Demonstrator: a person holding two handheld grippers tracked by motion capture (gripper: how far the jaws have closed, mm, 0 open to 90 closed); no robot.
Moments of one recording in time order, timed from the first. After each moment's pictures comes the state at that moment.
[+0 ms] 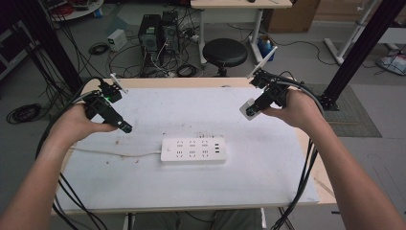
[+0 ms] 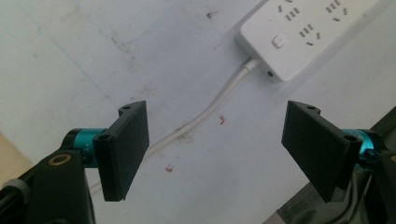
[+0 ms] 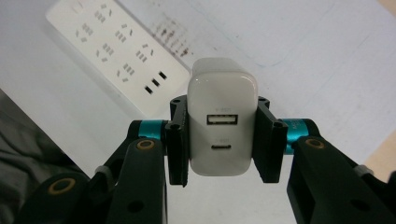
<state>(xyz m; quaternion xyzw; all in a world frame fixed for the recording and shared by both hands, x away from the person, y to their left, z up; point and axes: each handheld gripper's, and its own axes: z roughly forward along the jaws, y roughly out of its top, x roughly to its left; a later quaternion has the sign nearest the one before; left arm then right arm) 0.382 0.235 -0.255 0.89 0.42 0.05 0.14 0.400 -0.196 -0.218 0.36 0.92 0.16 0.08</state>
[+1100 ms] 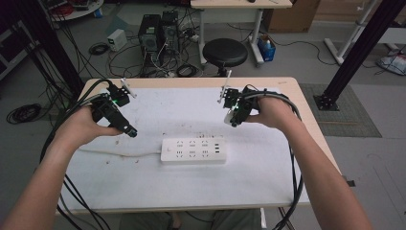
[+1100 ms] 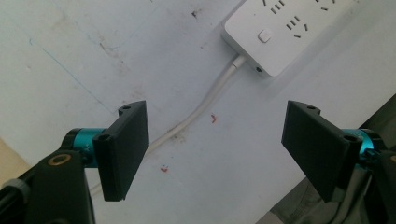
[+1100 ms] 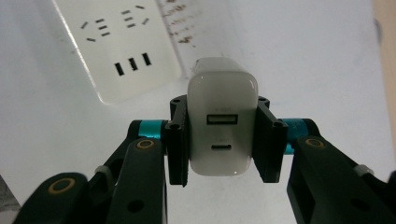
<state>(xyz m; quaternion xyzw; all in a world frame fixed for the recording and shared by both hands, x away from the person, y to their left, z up) 0.370 0.208 -0.254 0.91 0.39 0.06 0.13 0.423 -0.138 -0.277 0.13 0.98 0.07 0.12</state>
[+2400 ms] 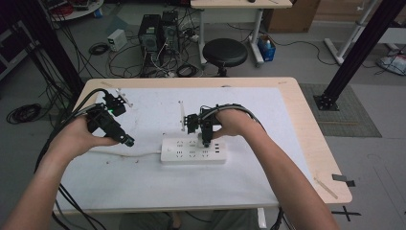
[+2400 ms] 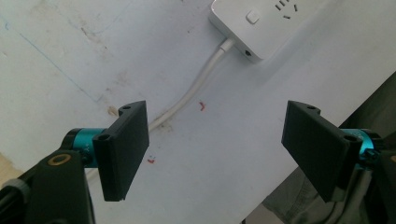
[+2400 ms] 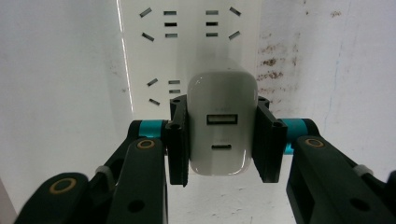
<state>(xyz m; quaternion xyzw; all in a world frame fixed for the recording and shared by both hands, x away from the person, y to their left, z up) 0.351 0.214 -0.265 0.91 0.39 0.05 0.14 0.416 -0.036 -0.344 -0.01 1.00 -0.02 0.05</state>
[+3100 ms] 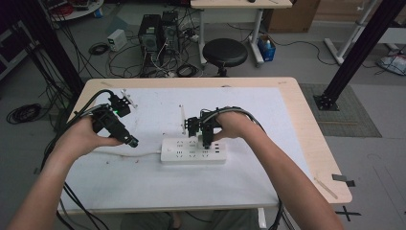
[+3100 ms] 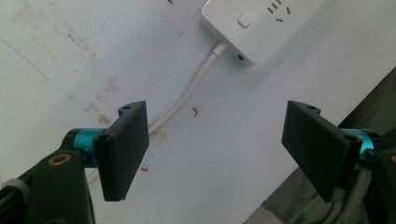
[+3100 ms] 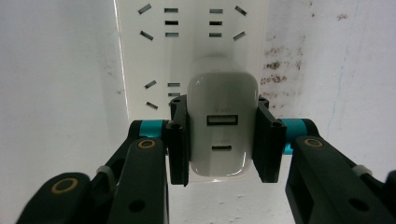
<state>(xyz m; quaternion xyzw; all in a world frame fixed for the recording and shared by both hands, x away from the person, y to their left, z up) 0.356 0.206 -0.270 0.91 0.38 0.04 0.14 0.411 -0.038 -0.354 -0.01 1.00 -0.02 0.06</state>
